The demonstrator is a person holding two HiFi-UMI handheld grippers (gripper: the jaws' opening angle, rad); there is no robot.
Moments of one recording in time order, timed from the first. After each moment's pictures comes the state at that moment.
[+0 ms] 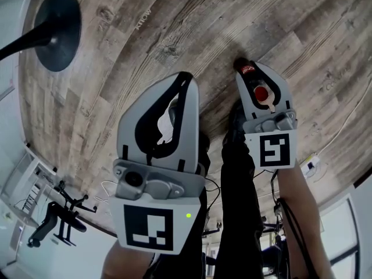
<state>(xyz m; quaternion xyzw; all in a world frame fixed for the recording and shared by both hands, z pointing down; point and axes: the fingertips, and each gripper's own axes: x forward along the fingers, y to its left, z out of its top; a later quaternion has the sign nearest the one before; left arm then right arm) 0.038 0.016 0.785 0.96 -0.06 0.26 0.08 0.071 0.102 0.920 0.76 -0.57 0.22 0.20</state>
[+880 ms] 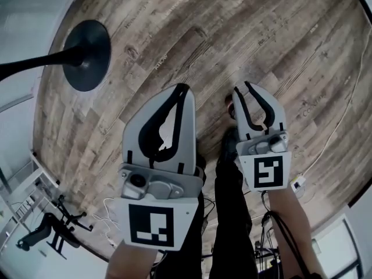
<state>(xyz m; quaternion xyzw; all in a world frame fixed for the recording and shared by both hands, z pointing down) 0.081 -0.010 0.616 0.98 -0.09 0.17 0.03 0.123 0.069 0.730 0.82 -0.54 0.14 0.12</state>
